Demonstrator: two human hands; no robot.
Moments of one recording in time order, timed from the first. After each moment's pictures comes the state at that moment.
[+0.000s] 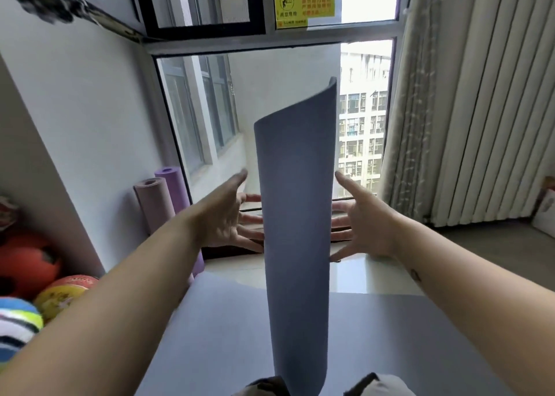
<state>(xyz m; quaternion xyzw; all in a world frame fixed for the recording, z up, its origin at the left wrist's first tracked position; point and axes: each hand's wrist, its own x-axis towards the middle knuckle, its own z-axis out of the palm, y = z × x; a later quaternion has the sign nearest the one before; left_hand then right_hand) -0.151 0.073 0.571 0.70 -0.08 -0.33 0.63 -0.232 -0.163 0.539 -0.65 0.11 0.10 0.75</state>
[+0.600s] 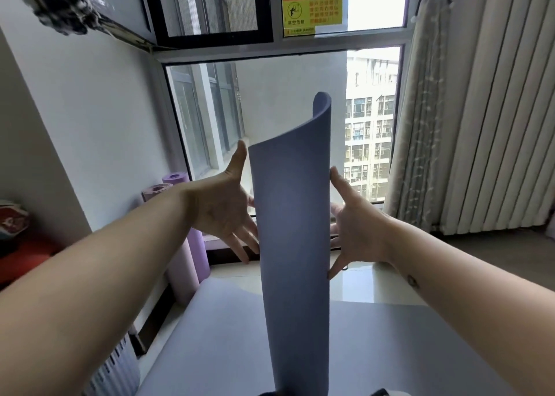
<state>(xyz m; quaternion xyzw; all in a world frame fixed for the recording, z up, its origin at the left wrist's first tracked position) -0.137 0.088 0.618 0.71 -0.14 -0.47 0.50 -0.219 -0.145 0.553 -0.65 0.05 0.17 0.74</state>
